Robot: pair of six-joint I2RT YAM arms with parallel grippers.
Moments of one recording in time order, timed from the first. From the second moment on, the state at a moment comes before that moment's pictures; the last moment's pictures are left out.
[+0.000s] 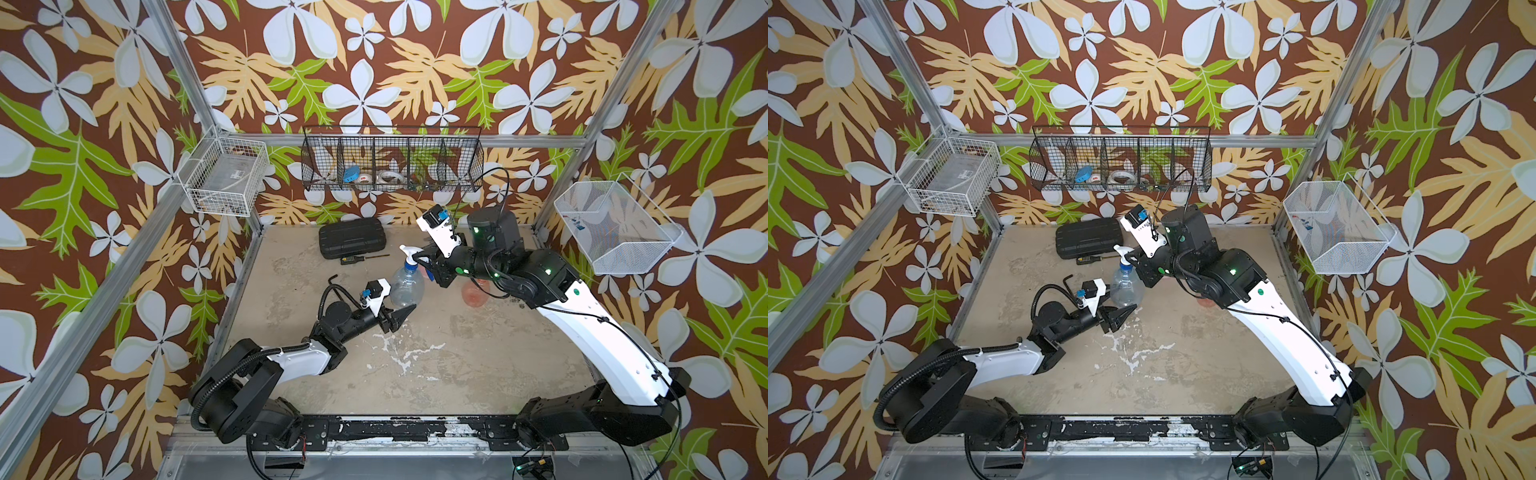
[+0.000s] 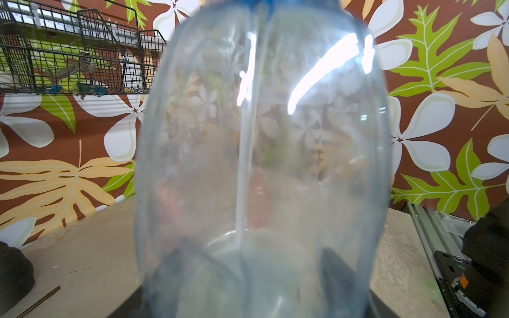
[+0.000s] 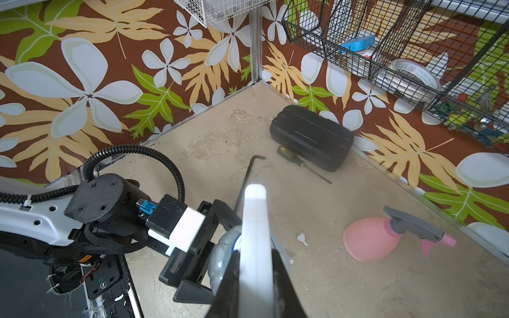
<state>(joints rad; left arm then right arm) -0.65 1.43 0.47 1.10 0.38 -0.10 0.73 1.42 1.78 -0.86 -0.15 -0.06</state>
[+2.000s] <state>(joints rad) -0.75 1.51 0.46 1.12 -0.19 0.09 0.87 1.59 1.82 -0.84 0.28 0.48</state>
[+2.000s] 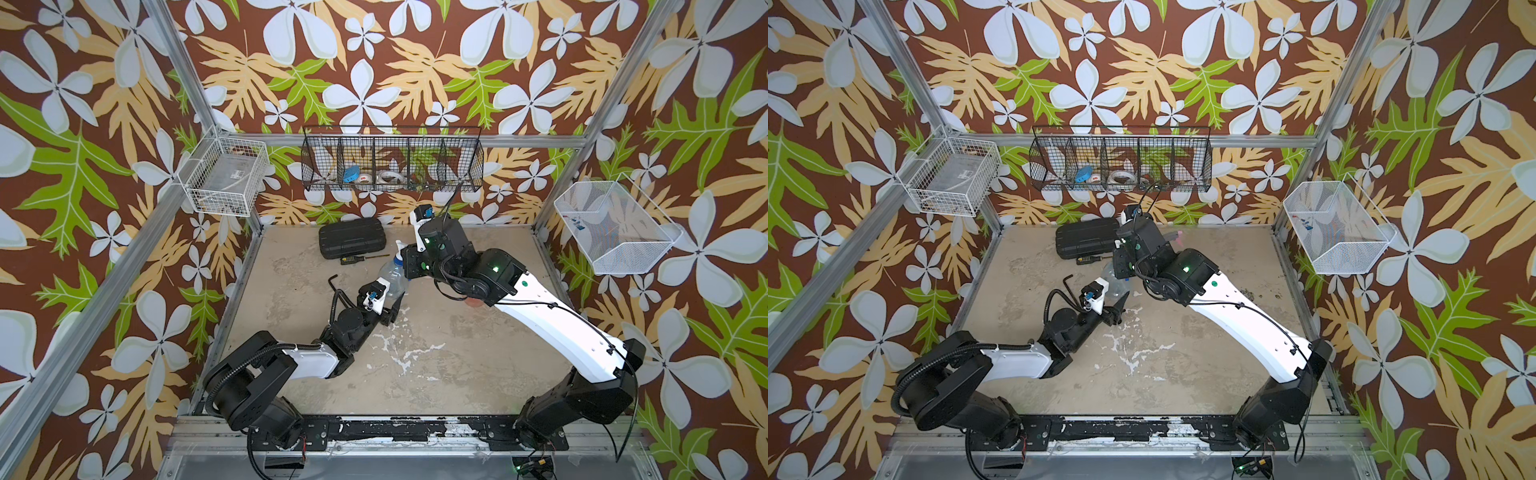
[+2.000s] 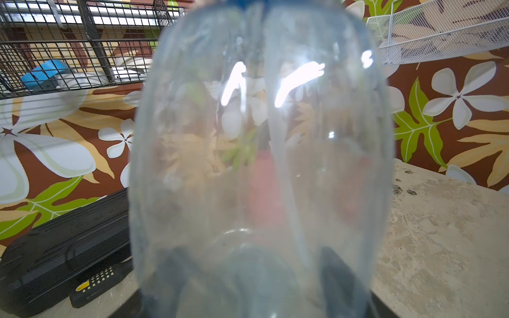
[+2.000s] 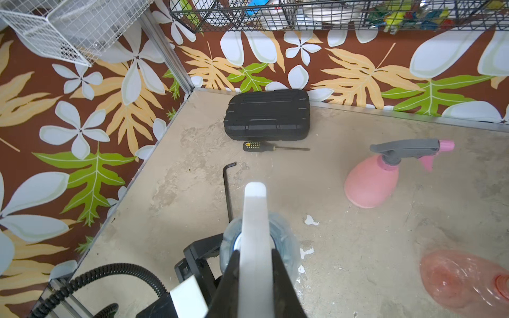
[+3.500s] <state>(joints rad) -0.80 1.68 0.48 1.38 -0.08 -0.03 0.88 1.65 1.96 -1.07 0.33 0.40</state>
